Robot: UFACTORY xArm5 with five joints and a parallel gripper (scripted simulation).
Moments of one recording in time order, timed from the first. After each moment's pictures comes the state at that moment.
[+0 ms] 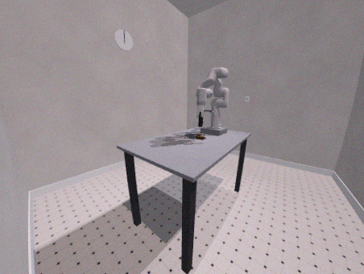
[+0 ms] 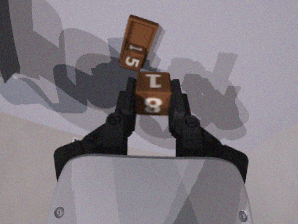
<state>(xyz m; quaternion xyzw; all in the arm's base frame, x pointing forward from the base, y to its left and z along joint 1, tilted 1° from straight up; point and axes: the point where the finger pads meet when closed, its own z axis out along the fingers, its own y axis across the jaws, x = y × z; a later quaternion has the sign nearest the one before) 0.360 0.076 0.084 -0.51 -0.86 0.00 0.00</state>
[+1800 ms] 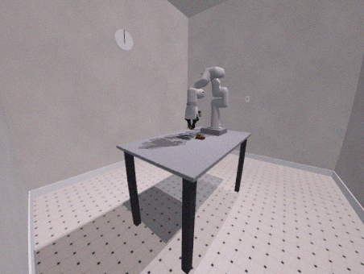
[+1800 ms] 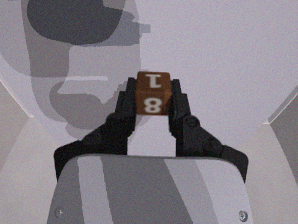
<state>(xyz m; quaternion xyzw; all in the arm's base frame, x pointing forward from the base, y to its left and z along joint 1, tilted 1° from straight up) 0.455 0.058 0.072 0.06 -1.00 0.00 0.01</state>
